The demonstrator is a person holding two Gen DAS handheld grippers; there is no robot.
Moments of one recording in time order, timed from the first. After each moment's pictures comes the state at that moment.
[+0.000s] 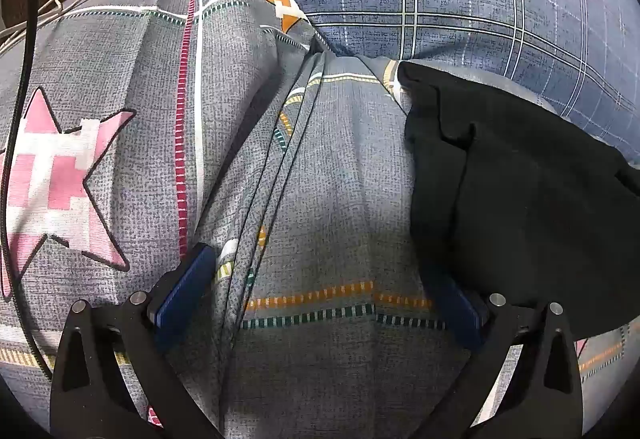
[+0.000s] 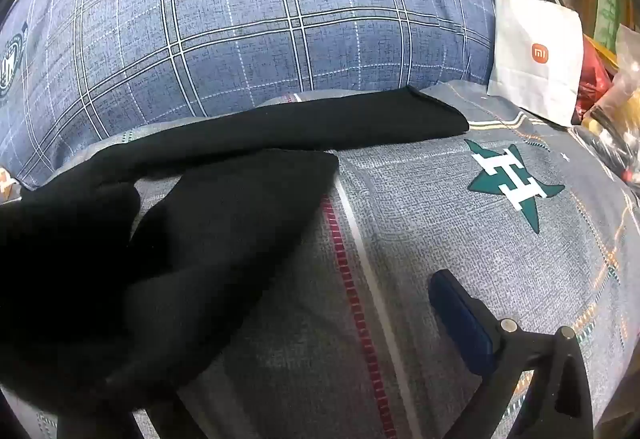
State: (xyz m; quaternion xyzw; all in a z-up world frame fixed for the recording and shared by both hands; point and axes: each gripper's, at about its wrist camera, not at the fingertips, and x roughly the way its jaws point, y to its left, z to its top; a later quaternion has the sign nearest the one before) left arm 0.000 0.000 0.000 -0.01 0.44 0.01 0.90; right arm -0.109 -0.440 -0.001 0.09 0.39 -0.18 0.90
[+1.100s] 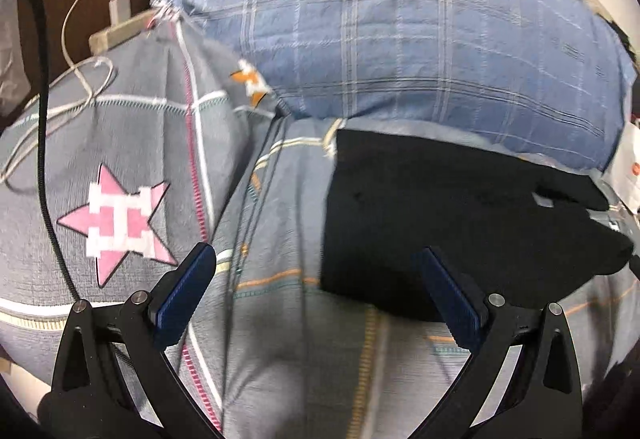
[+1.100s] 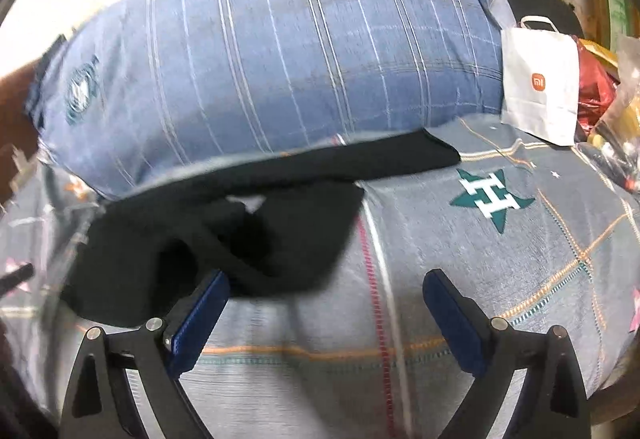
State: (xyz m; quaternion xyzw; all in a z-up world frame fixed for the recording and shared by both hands) left arm -0.065 -0.030 0.096 0.00 0.39 -0.04 0.92; right arm -0.193 -0.423 0.070 0.11 0.33 -0.09 0.93
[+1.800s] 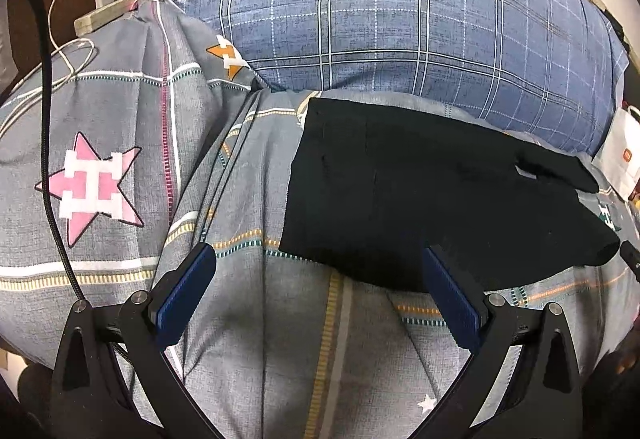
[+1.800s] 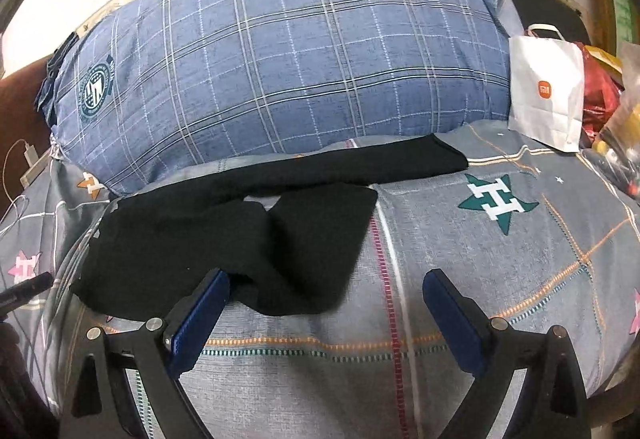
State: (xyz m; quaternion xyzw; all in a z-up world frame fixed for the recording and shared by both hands) left arm -0.075 -0.044 0.079 -0.02 0.42 -0.06 0.90; right arm -0.195 -0.412 0.070 0.11 0.33 -0.08 0.93
